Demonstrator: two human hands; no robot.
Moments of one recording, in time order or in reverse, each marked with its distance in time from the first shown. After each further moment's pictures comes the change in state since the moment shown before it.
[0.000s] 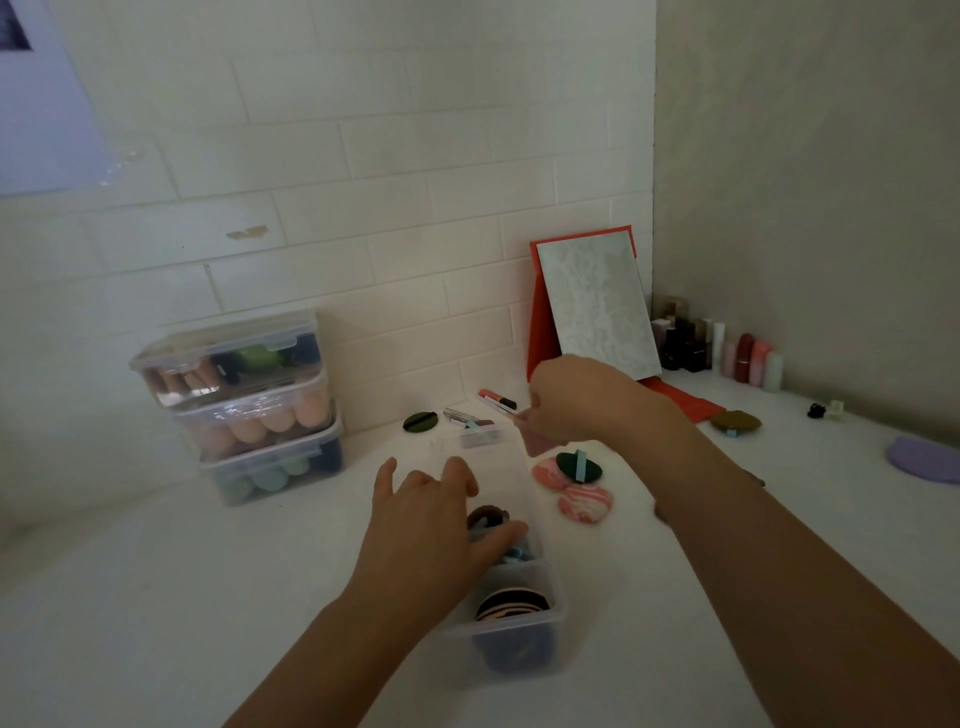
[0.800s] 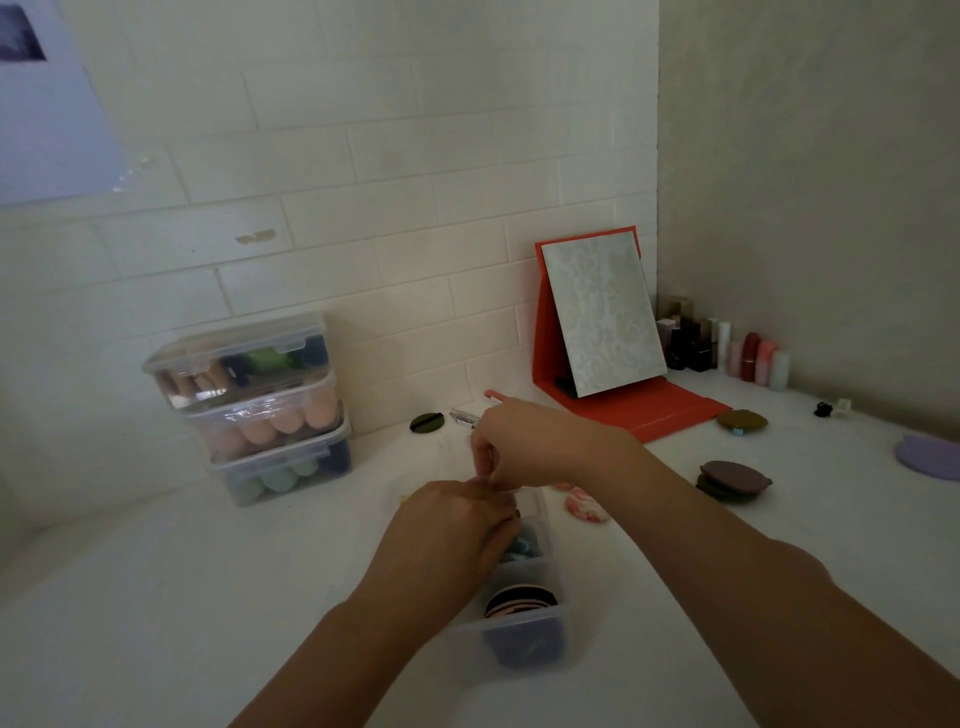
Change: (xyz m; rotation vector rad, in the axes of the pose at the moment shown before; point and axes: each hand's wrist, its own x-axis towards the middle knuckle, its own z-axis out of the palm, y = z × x) left_hand 0.001 -0.006 0.006 -0.128 0.148 0.359; right_hand -0.006 -0.038 0.022 0.091 -0.118 -0.270
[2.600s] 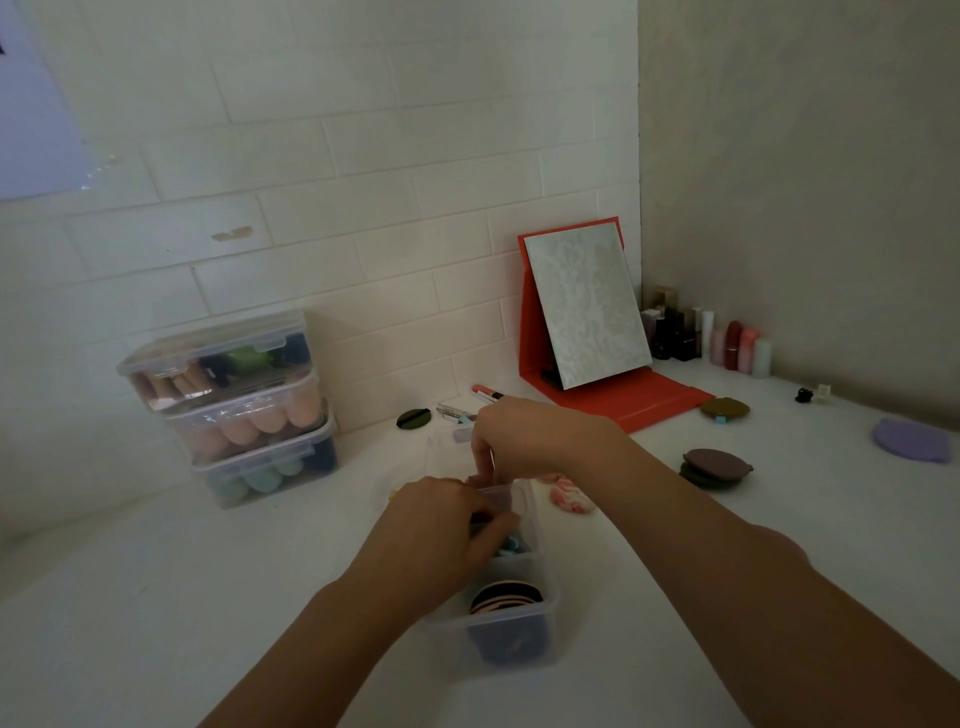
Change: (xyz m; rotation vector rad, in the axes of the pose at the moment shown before) left_hand 0.007 0.002 -0.001 -0.006 -0.105 -0.052; right_hand 0.008 0.013 0.006 -0.115 -0.084 0.015
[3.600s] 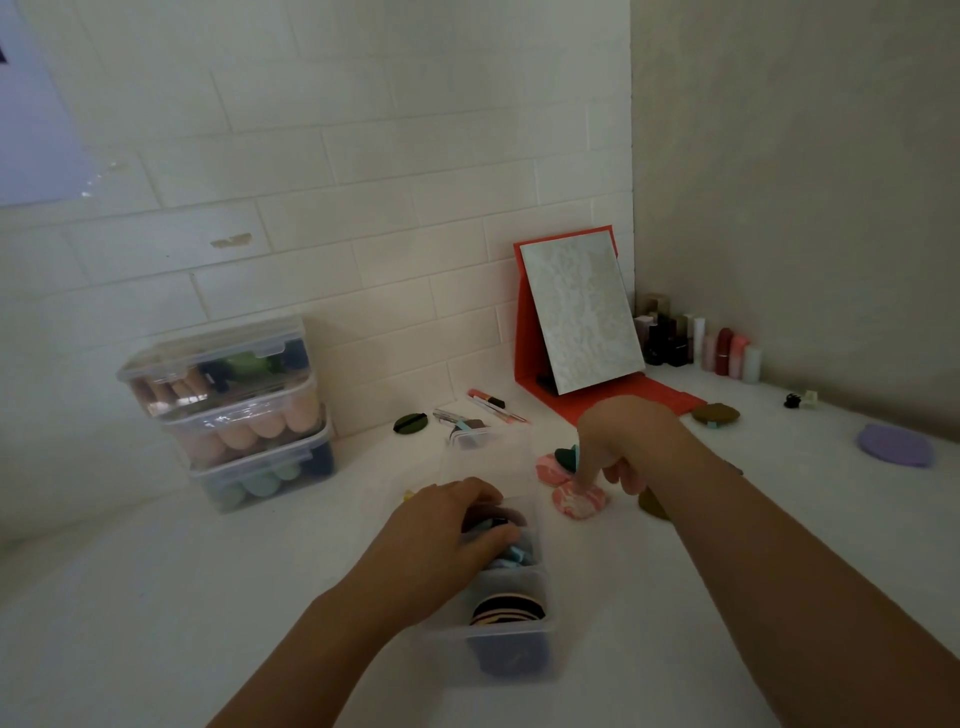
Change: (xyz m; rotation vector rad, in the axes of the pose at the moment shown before) left_hand -0.002 -0.009 0.011 -0.243 -0.031 -0.052; right_hand -0.040 0.052 -0.014 0.181 -0.344 0.583
